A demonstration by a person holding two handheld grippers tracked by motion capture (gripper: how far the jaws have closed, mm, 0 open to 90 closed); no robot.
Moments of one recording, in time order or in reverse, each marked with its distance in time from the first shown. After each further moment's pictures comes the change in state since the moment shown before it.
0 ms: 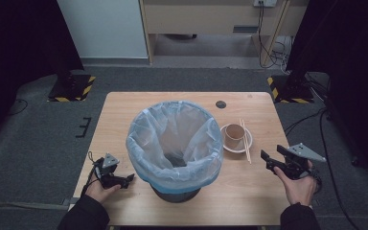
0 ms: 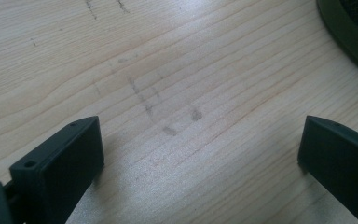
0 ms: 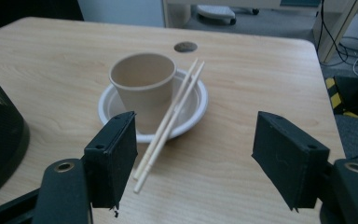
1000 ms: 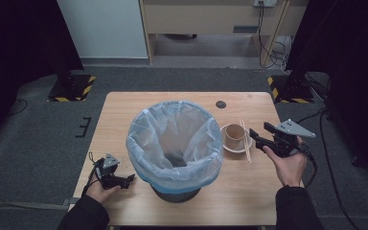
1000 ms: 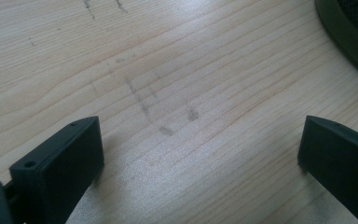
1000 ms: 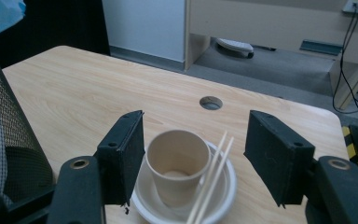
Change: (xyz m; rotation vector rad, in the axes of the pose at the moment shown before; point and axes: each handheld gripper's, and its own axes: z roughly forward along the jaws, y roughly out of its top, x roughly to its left) left arm -0.002 0.000 0.000 -0.001 0.004 -0.003; right arm 0.032 0.072 0.022 -0.068 0.071 -0.111
